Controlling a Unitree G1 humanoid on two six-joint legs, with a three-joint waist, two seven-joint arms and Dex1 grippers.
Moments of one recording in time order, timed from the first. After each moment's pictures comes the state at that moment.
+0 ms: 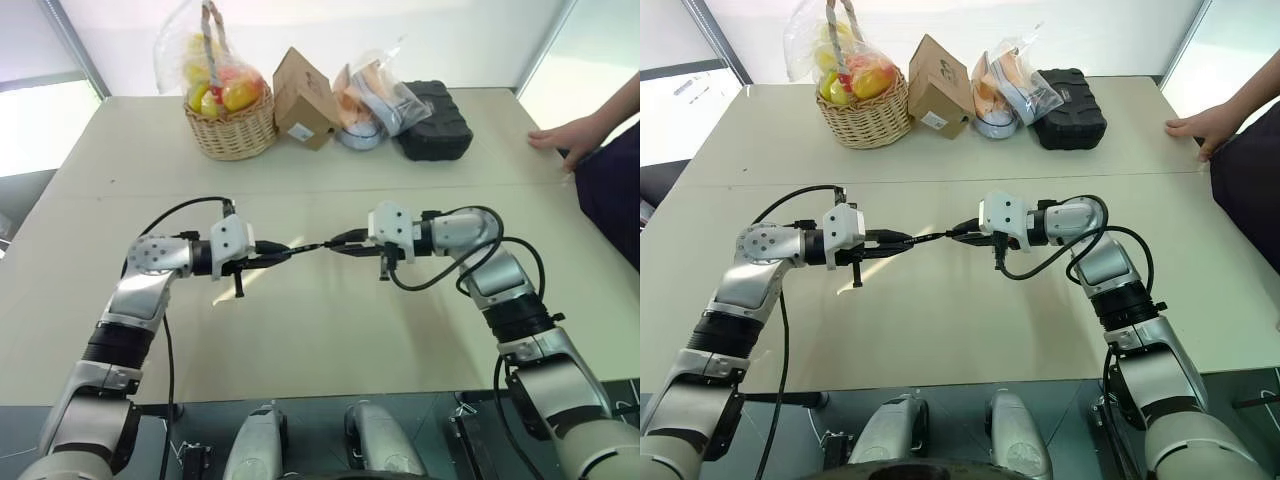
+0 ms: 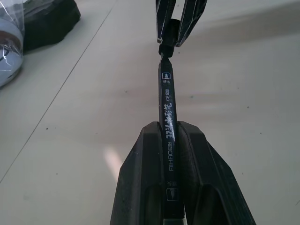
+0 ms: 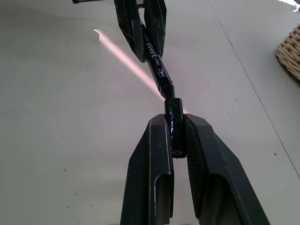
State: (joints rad) left arm -0.51 0.59 -0.11 0.23 -0.20 -0.10 -1.19; right arm -0.69 -0.50 0.24 0.24 0.09 -0.03 1.18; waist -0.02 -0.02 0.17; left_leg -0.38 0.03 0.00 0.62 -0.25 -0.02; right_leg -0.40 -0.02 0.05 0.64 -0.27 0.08
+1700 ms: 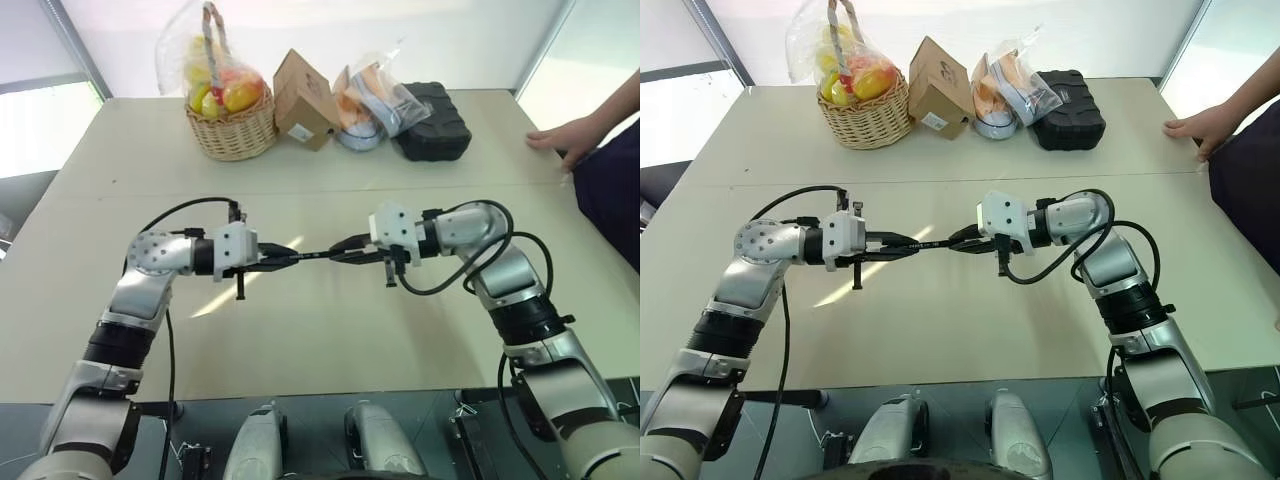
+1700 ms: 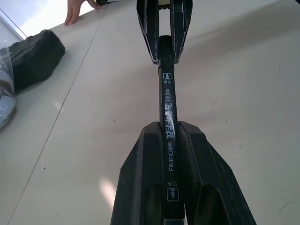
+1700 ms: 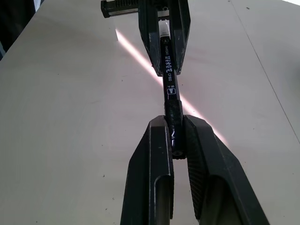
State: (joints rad) left arm -0.51 0.57 -0.12 0.18 -0.20 -0.18 -1.25; right arm -0.68 -0.51 0.25 0.11 0.13 0.10 1.28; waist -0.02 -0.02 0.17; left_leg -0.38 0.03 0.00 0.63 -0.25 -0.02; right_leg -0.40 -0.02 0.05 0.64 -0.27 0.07
